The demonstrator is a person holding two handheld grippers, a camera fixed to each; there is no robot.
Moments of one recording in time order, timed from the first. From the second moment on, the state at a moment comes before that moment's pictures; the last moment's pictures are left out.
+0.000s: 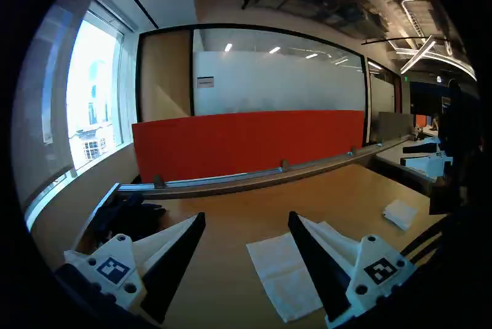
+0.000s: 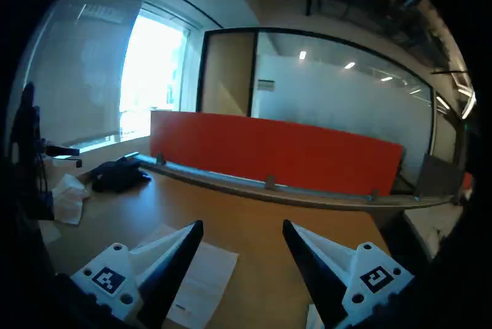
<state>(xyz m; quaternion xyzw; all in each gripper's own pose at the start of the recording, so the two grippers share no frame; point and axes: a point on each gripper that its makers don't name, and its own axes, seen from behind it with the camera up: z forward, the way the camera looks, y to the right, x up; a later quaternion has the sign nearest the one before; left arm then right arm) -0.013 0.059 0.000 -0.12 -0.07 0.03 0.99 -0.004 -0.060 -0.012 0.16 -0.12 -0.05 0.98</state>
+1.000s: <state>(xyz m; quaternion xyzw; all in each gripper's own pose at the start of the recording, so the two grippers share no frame) -0.113 0.105 -0.005 -0.21 -0.18 0.06 0.96 -0.099 -0.092 -0.027 0.25 -0.21 -0.12 0.94</state>
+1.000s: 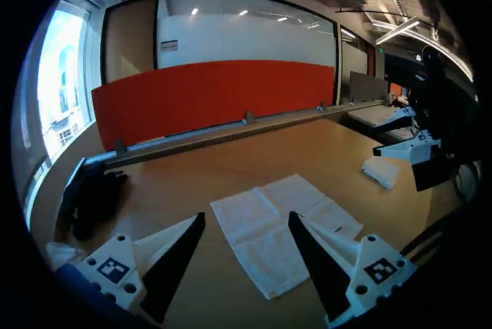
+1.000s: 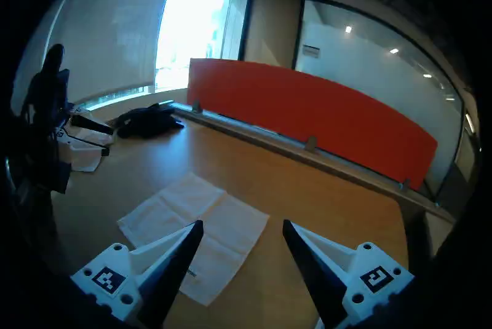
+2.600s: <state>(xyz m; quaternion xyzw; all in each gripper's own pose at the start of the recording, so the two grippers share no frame) -0.309 0.127 -0.051 -0.26 -0.36 0.11 0.89 -0.292 -0.091 -0.100 0.30 -0.36 -0.17 0.87</state>
